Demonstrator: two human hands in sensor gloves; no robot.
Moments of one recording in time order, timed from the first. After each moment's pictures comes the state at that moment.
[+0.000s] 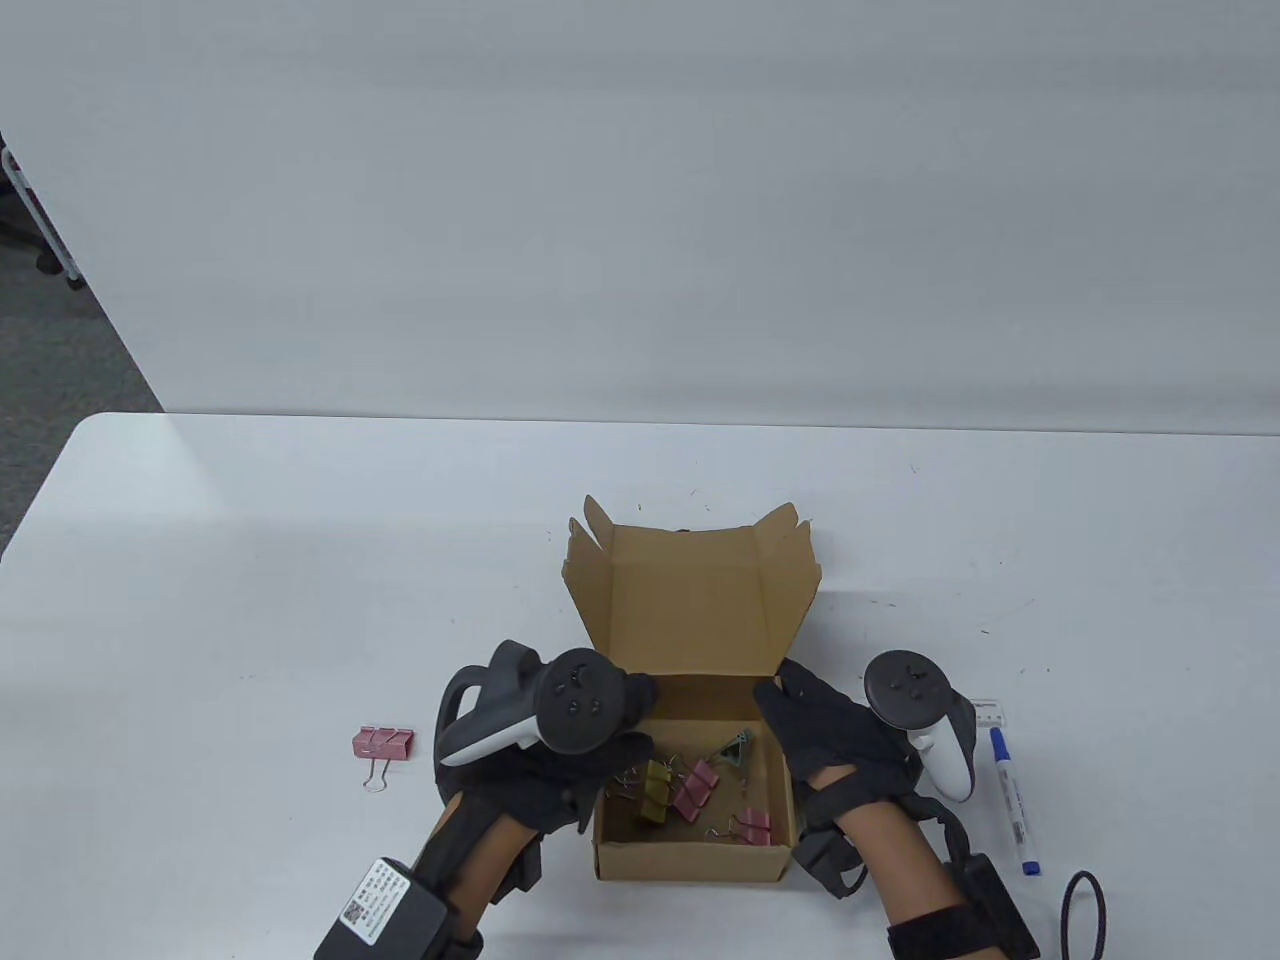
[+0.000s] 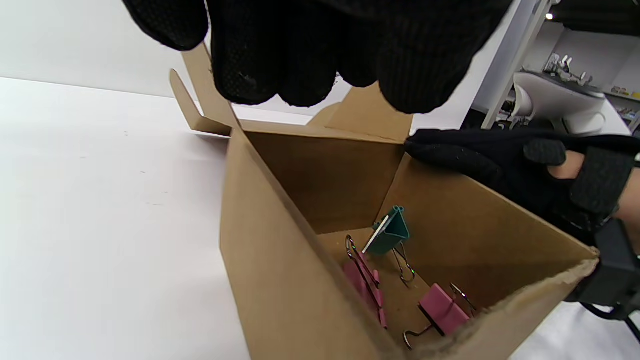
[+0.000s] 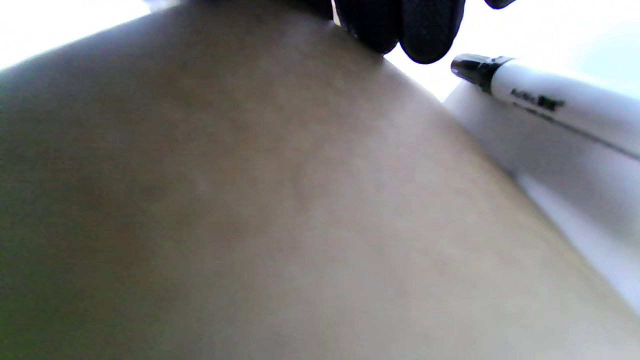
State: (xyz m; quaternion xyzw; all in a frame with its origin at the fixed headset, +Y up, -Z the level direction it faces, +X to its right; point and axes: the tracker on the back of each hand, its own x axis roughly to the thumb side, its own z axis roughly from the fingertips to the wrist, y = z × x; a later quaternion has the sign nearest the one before) left_hand -0.096 -0.629 -0.308 -0.12 -0.25 0.09 0.96; right_hand 0.175 -0.749 -0.342 0.04 0.15 0.85 0.51
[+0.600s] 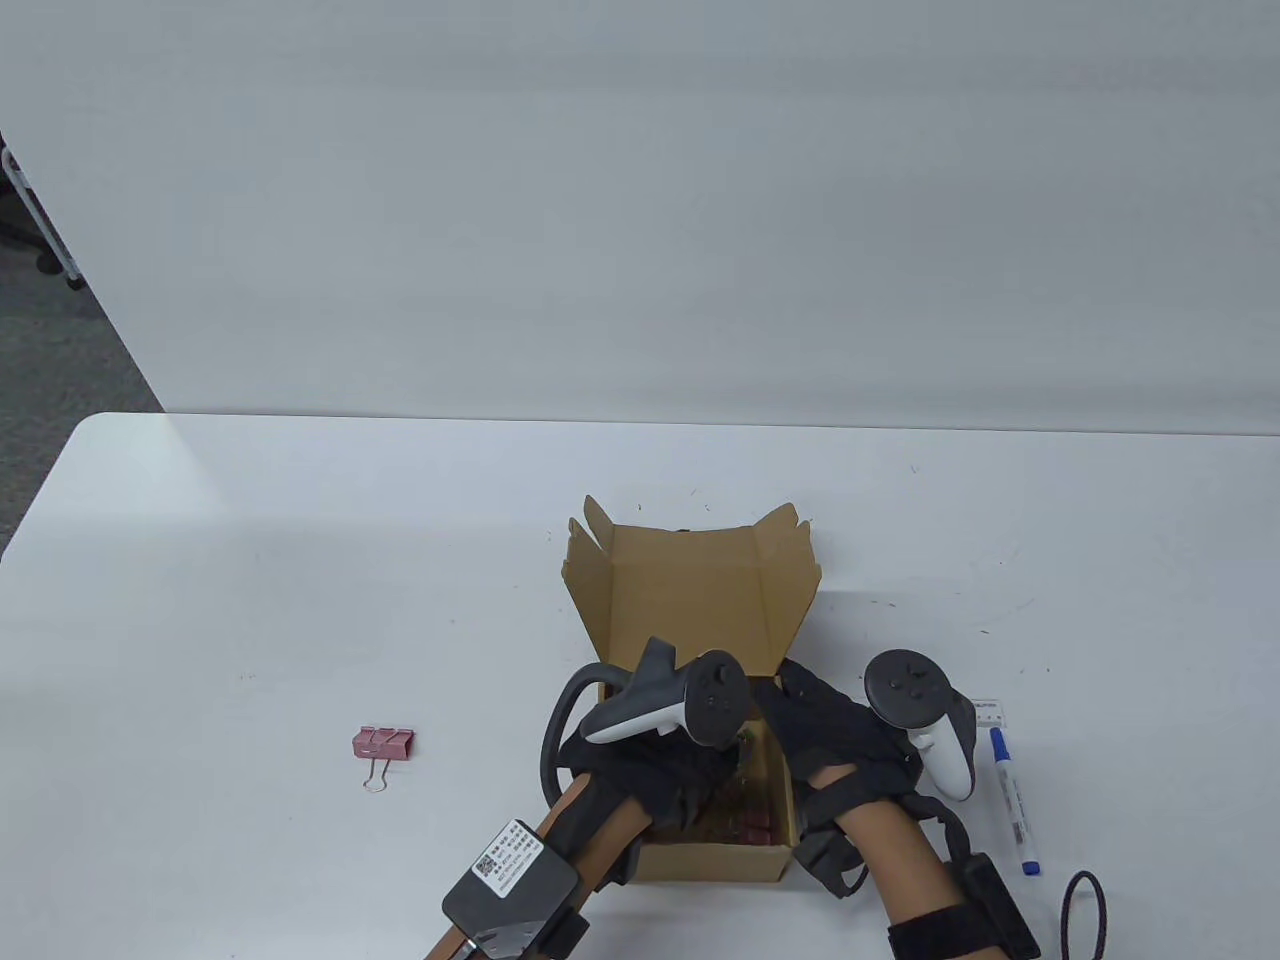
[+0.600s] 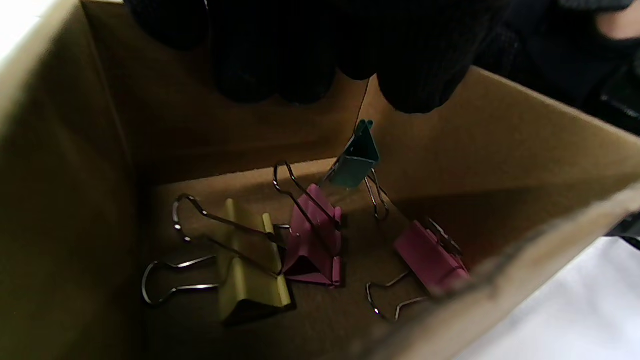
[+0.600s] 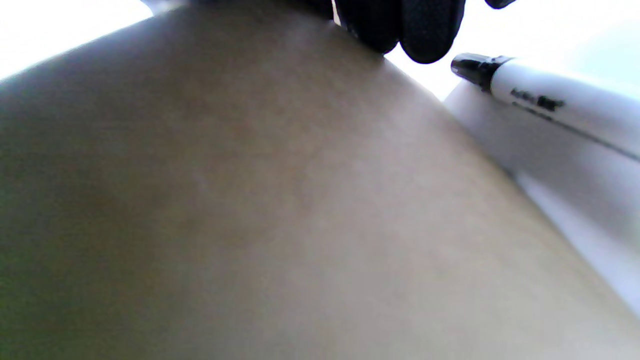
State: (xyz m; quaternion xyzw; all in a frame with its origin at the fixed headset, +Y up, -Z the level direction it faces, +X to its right) left_hand -0.016 -0.676 -0.330 -0.21 -0.25 0.03 0.95; right_hand 0.175 -0.749 -0.342 0.04 0.16 0.85 0.51
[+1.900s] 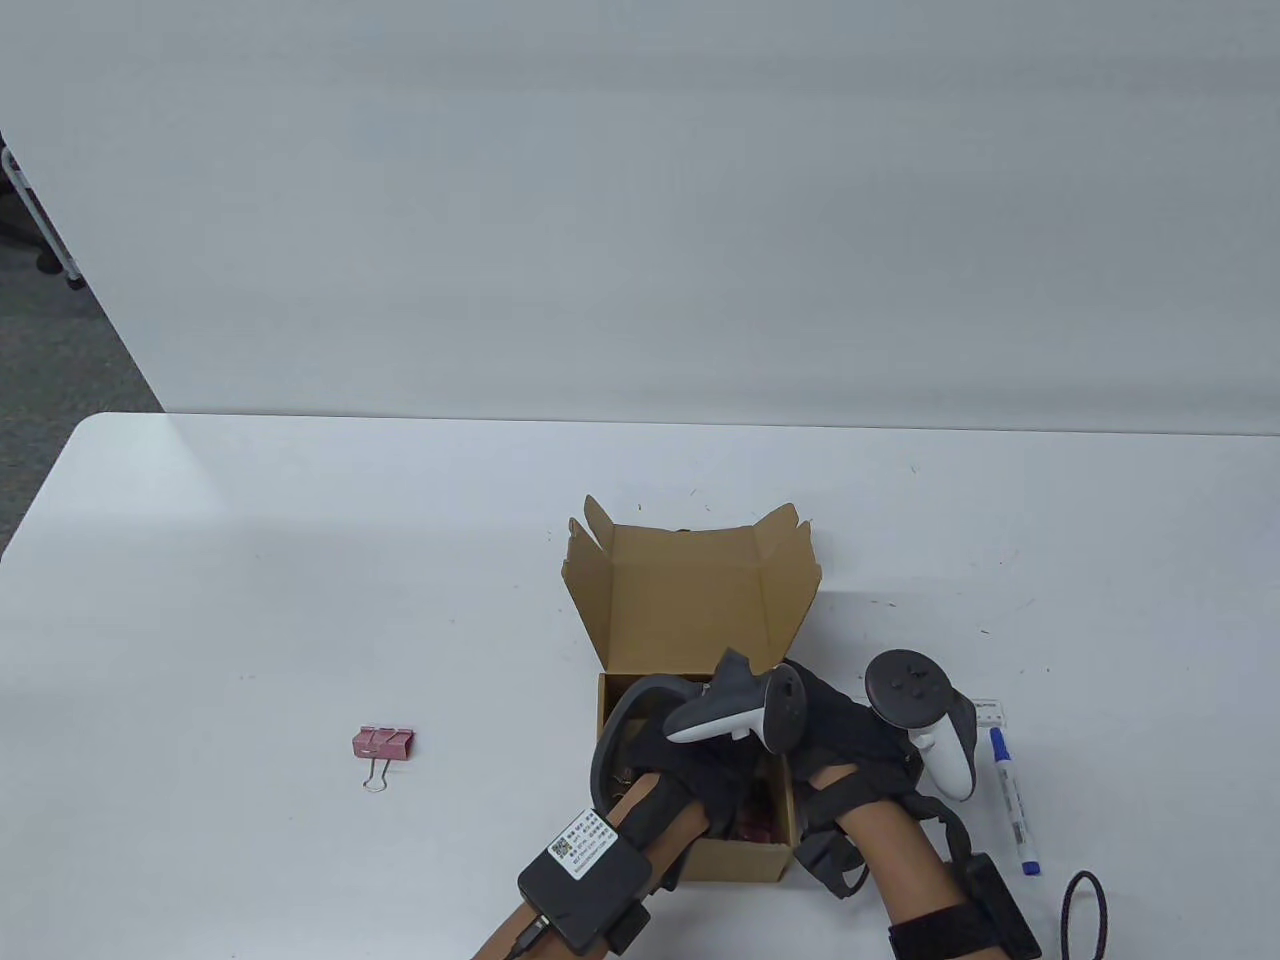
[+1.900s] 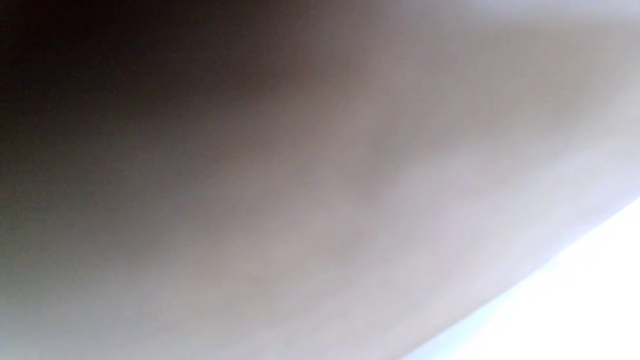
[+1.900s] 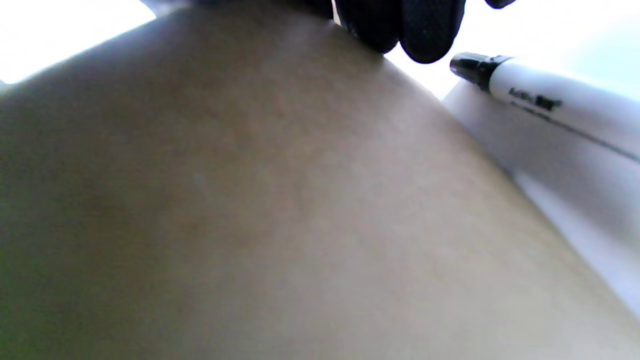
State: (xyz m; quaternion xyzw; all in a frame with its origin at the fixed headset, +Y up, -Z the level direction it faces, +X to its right) left_hand 0.026 -0.710 -0.339 -0.27 -0.21 -0.04 0.94; right_hand 0.176 -0.749 -0.343 0.04 0.16 0.85 0.51
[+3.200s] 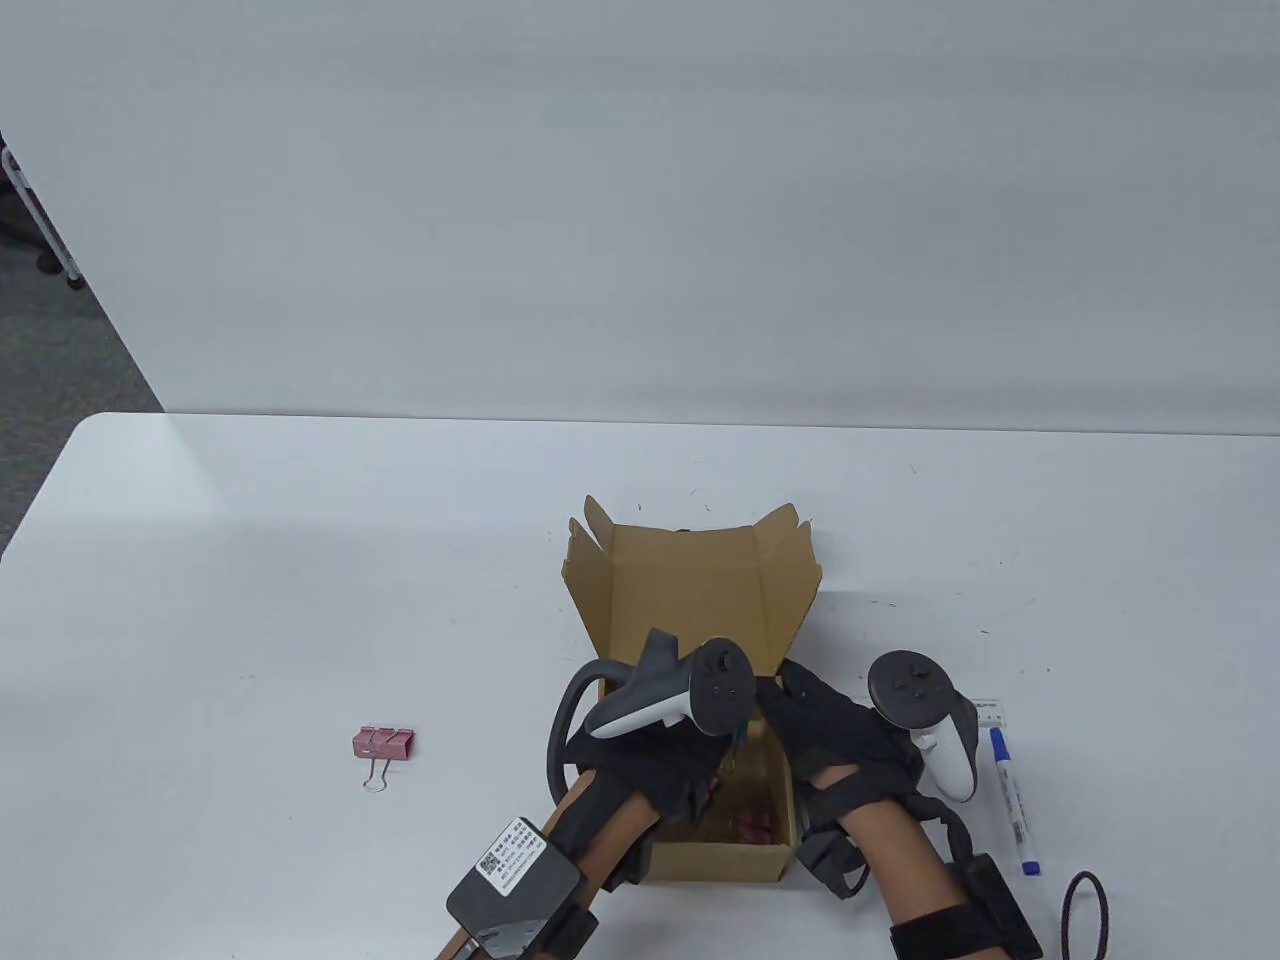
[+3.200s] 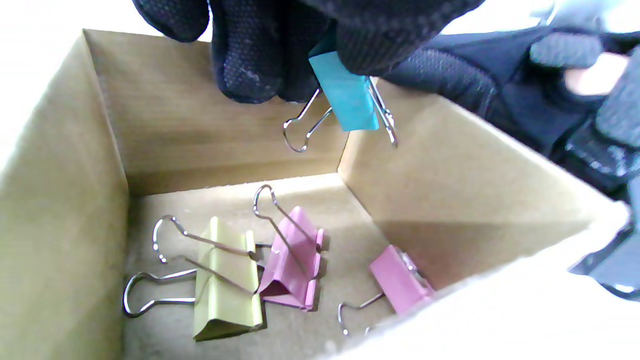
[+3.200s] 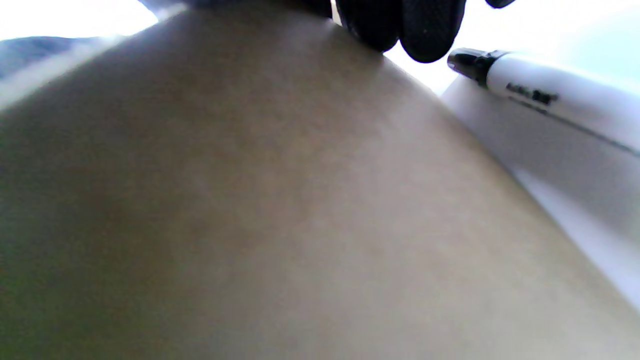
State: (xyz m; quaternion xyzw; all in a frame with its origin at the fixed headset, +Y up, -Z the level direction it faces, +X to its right) left_hand -0.021 -0.654 -0.327 -0.20 -0.23 0.06 0.95; right_hand 0.177 -0.750 -0.343 0.04 0.16 0.84 0.52
